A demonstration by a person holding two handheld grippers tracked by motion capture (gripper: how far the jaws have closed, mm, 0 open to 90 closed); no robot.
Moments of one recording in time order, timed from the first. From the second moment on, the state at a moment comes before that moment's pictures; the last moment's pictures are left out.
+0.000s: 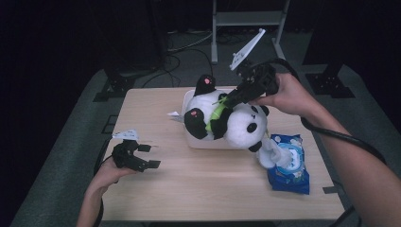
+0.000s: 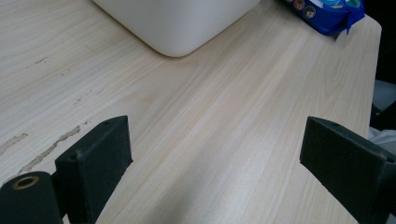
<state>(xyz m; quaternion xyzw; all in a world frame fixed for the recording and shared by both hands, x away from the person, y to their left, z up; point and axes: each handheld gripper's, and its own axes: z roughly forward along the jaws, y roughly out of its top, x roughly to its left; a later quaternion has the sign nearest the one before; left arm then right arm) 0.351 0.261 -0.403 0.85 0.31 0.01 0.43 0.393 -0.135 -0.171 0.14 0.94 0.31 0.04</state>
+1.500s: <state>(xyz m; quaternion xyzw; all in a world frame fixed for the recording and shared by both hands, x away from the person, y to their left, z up) 0.354 0.273 -0.404 0.84 0.32 0.01 0.43 0.508 -0.134 -0.211 0.18 0.94 0.28 0.04</state>
